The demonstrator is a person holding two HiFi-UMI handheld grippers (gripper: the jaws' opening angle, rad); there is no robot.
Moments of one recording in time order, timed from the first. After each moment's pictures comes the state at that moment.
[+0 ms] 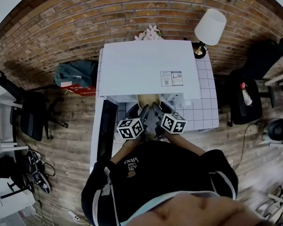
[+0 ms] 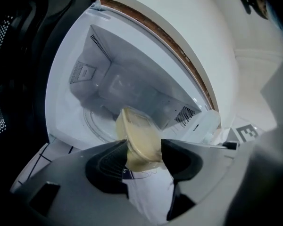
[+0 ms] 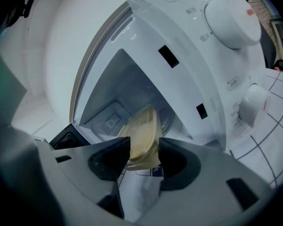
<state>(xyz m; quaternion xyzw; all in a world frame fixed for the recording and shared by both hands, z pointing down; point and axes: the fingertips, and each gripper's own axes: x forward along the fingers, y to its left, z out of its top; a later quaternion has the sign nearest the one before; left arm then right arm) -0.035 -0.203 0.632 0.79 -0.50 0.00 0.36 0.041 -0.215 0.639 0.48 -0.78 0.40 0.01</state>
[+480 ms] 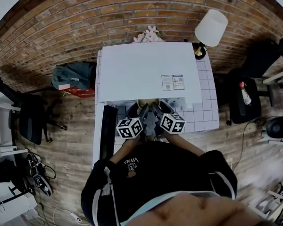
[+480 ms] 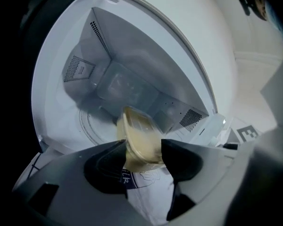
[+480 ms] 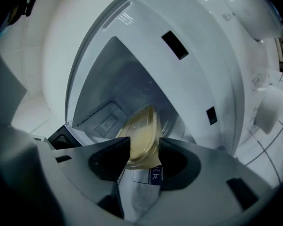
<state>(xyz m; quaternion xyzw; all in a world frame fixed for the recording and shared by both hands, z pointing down) -0.041 -0.228 0.635 0.80 -0.49 0.00 0.36 0.034 -0.236 0.643 0.49 -0.78 0.40 0.01</state>
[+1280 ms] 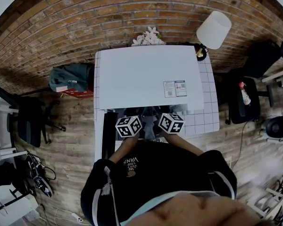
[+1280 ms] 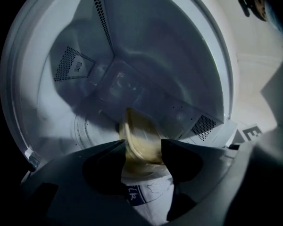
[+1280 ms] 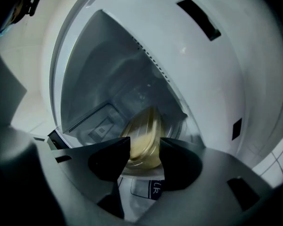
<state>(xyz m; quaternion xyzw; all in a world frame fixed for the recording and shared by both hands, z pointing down) -0.050 -0.267 0.641 0.79 -0.49 -0.01 0.36 0.025 -0.267 0.642 0.50 -0.77 0.39 0.00</state>
